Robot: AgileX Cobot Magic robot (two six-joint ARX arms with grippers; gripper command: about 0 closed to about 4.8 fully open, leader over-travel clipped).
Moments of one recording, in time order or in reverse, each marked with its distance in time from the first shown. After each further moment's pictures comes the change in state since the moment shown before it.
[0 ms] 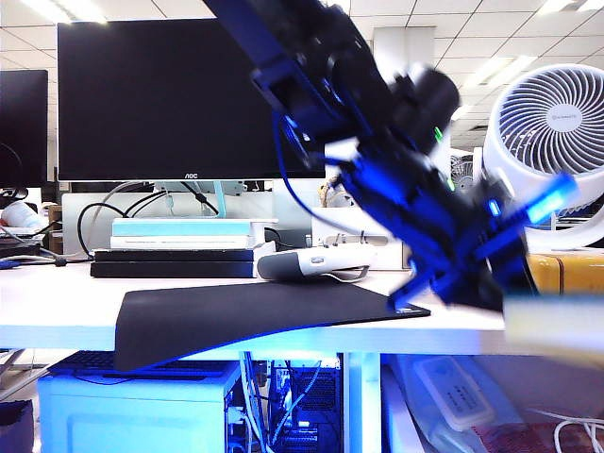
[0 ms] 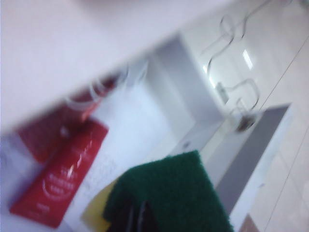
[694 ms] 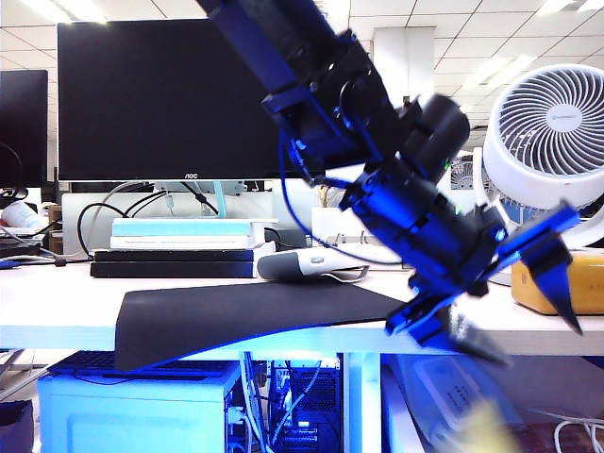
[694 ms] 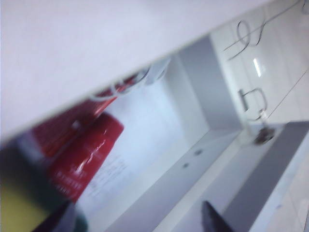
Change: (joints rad) left arm -0.005 0.049 0.025 0.000 -0.045 -0.089; right arm 0.000 0.000 0.000 -0.013 0.000 0.000
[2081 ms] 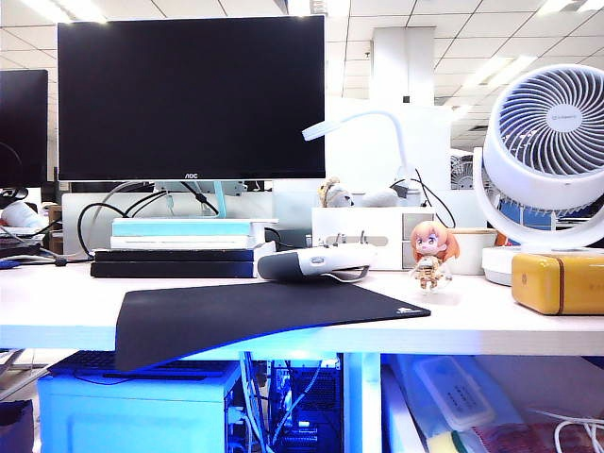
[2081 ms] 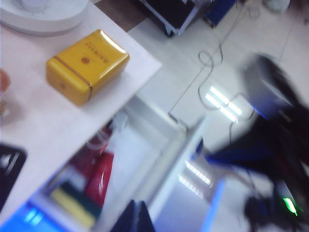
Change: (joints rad) left arm 0.115 -0.625 0.108 -0.565 0.097 0.437; right arm 0.000 0.175 0.001 -0.128 0.047 0.180
